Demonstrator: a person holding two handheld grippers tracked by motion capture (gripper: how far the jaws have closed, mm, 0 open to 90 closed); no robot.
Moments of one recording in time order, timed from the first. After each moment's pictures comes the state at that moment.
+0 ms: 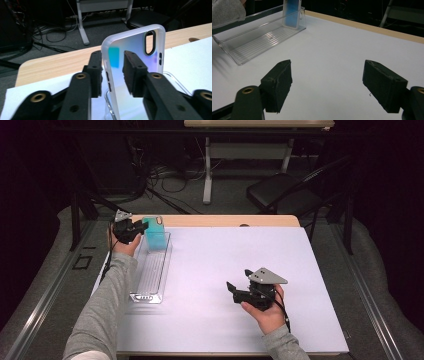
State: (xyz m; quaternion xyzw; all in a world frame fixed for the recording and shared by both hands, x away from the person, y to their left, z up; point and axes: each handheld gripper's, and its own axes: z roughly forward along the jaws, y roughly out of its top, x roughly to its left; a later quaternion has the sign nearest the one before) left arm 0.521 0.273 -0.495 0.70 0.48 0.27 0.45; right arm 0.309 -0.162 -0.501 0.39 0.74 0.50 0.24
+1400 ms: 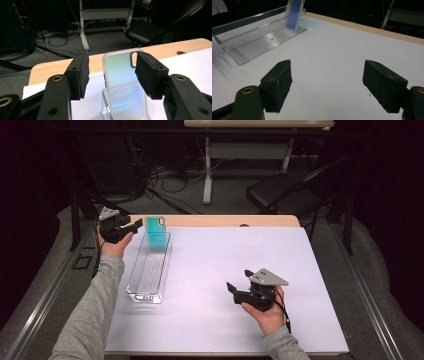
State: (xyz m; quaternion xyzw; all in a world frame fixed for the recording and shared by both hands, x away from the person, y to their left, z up) left arm 0.485 0.285 -0.454 0.68 0.49 0.28 0.48; right arm 0.309 -0.164 -0.506 0.39 0.73 0.51 0.24
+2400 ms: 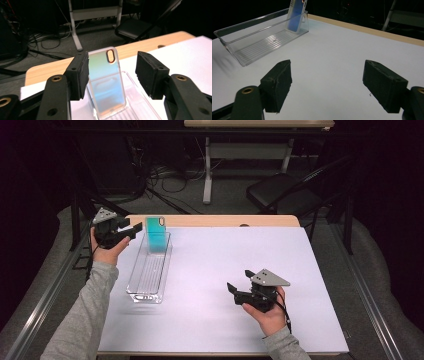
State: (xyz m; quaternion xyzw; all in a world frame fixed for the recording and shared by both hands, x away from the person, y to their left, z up) left arm 0.442 0.275 -0.423 0.71 0.45 0.26 0.47; right arm 0.306 -0.166 -0.503 0.39 0.73 0.51 0.24
